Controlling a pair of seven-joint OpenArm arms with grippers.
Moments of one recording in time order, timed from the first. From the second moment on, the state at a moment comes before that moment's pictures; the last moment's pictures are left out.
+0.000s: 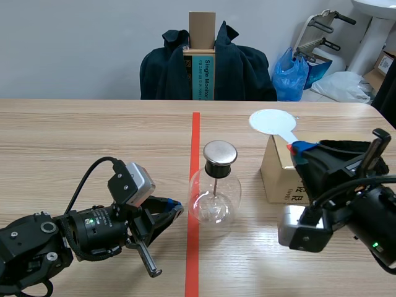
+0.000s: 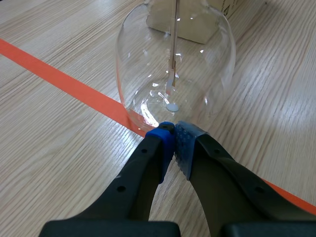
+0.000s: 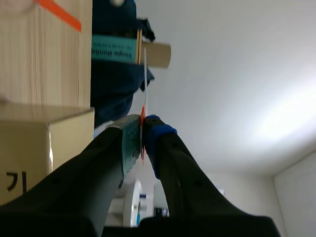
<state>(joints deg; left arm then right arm) -4.2 -25.7 40.6 63.7 -5.6 -23.4 -25.1 -24.3 18.4 1.1 89.5 -75.6 -25.5 33.4</state>
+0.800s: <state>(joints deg) -4.2 -25.7 40.6 63.7 -5.6 -23.4 -25.1 -24.3 18.4 1.1 89.5 -75.7 -25.5 53.0</state>
